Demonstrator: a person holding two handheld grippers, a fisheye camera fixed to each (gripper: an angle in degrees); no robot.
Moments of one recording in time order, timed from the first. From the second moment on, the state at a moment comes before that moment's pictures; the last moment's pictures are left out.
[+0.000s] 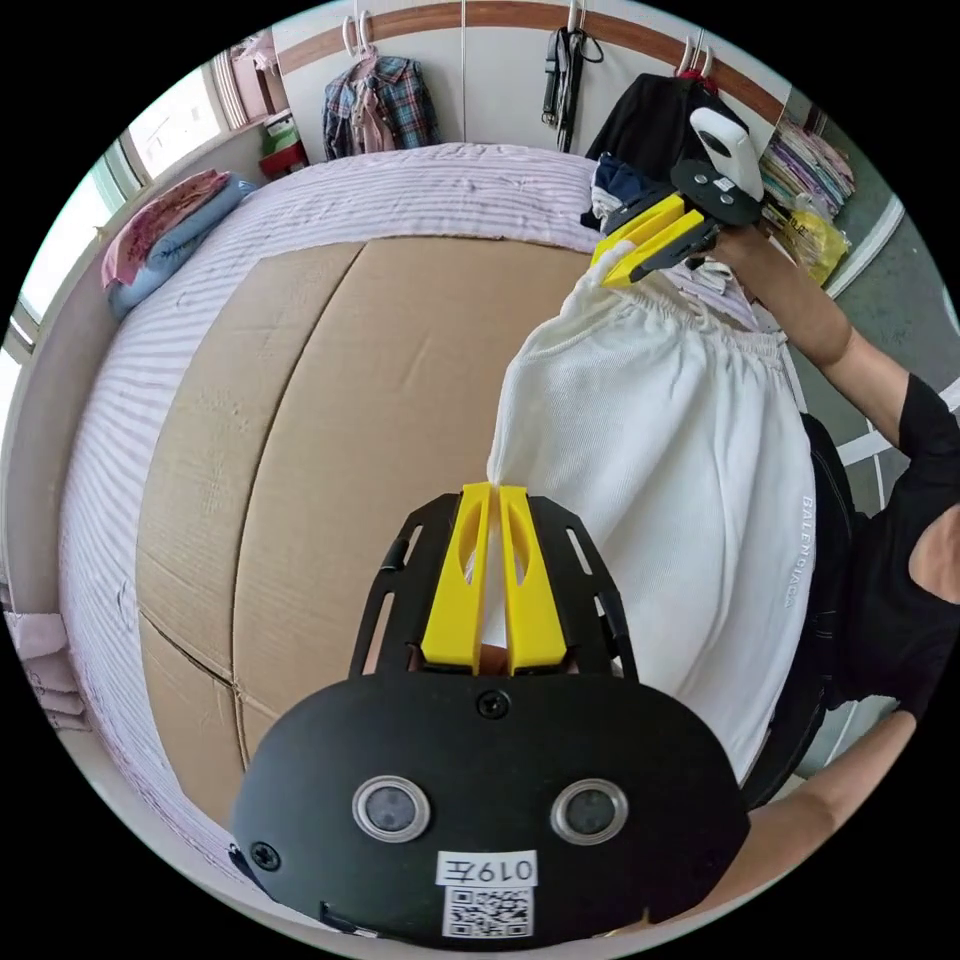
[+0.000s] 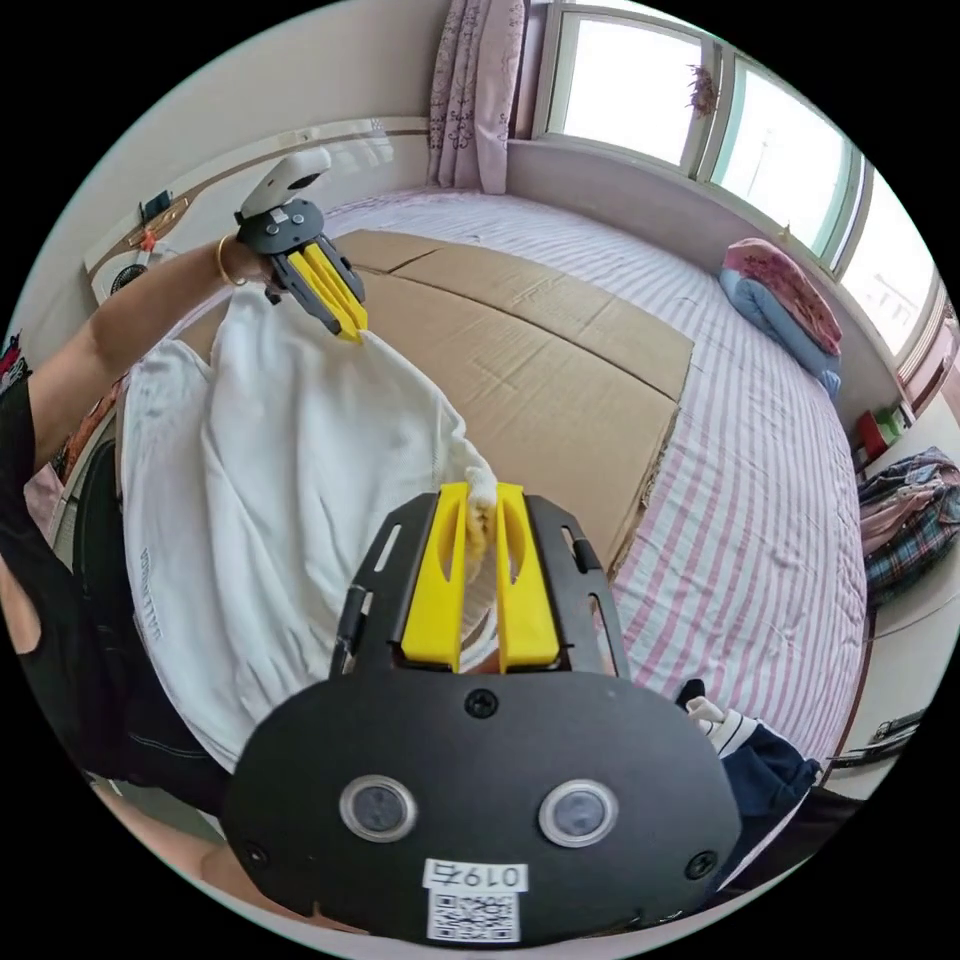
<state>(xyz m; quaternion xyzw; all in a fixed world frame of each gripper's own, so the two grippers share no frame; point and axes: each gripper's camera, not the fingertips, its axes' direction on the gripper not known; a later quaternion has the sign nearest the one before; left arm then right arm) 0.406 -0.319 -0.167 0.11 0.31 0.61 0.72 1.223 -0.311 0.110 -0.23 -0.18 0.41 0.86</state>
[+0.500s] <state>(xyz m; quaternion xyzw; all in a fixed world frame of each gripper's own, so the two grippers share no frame) 0.499 -0.312 -0.164 0.22 0.08 0.51 0.82 1.226 -0.188 0.173 -0.32 -0.10 0.56 0.76</state>
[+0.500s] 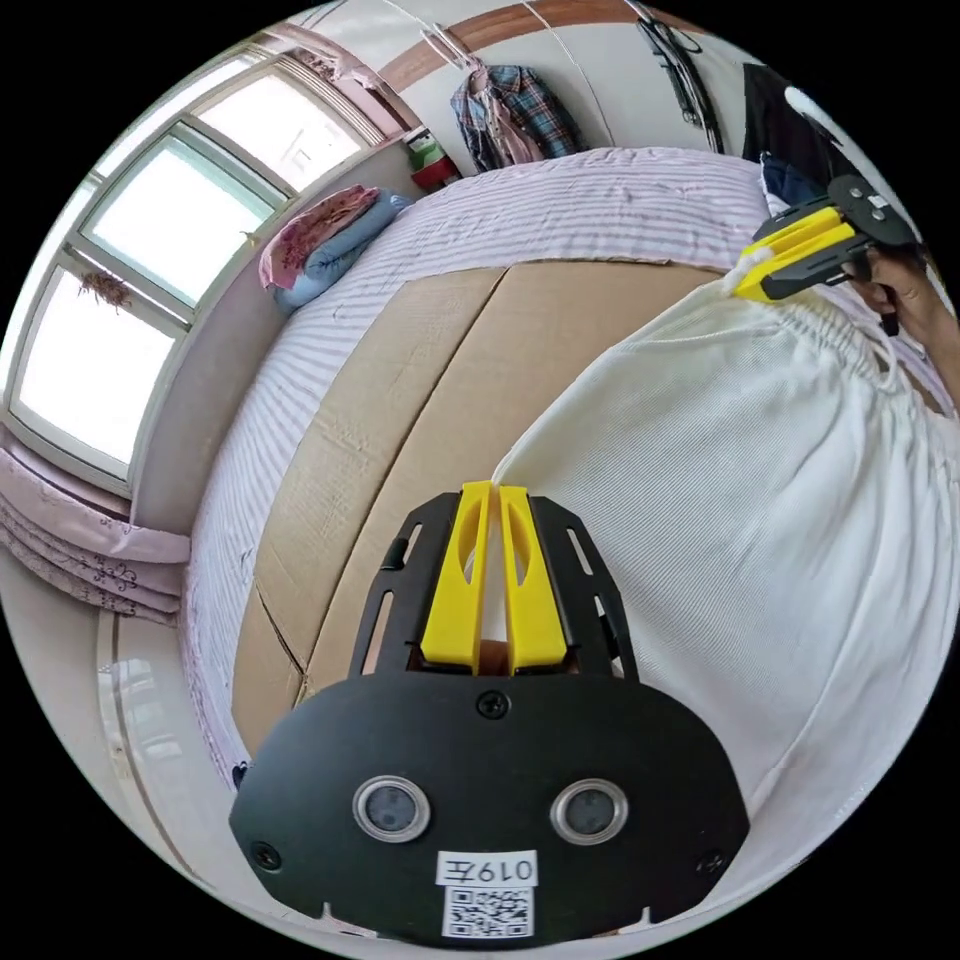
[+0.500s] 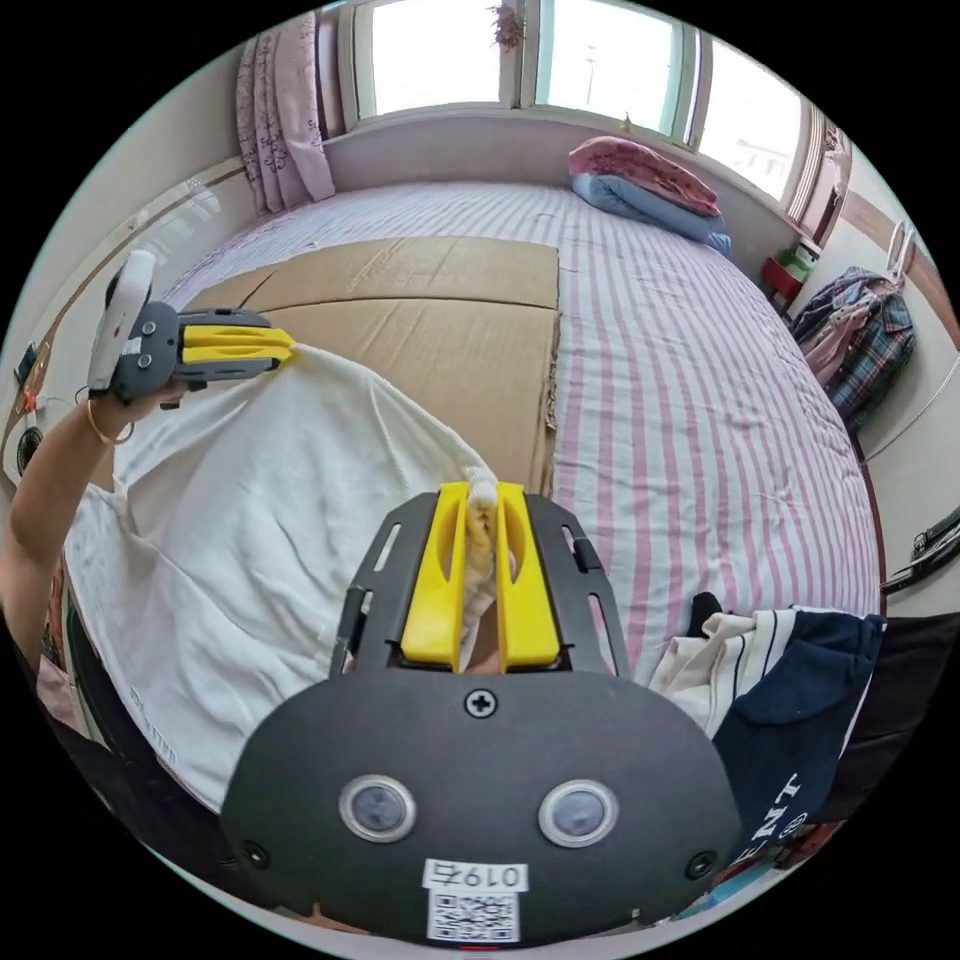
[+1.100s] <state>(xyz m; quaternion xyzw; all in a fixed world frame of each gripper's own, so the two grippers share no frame) 0.340 -0.327 -0.135 0.14 0.34 0.43 0.83 1.171 -0.090 0.105 -0.21 -0.20 0.62 0.73</state>
